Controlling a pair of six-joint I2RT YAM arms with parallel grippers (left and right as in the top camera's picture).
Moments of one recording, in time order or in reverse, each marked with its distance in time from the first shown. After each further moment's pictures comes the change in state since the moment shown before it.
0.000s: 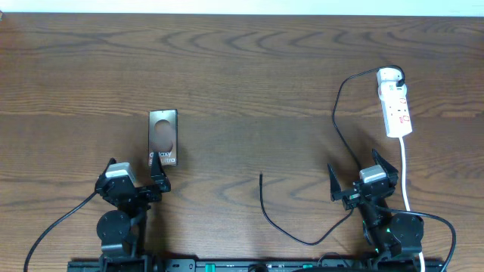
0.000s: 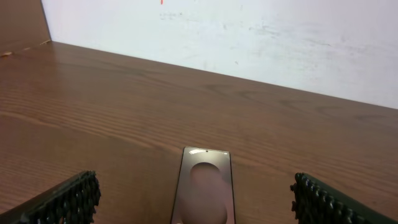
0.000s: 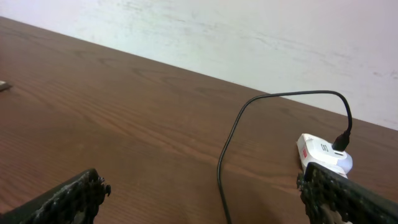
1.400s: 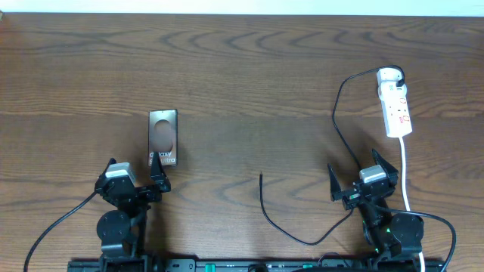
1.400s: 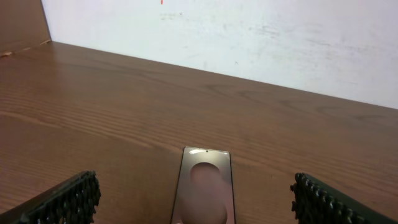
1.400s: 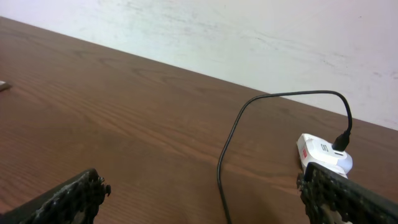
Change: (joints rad) left arm 0.000 0.000 0.000 0.000 0.000 0.000; right arm 0.000 0.000 0.000 0.000 0.000 0.000
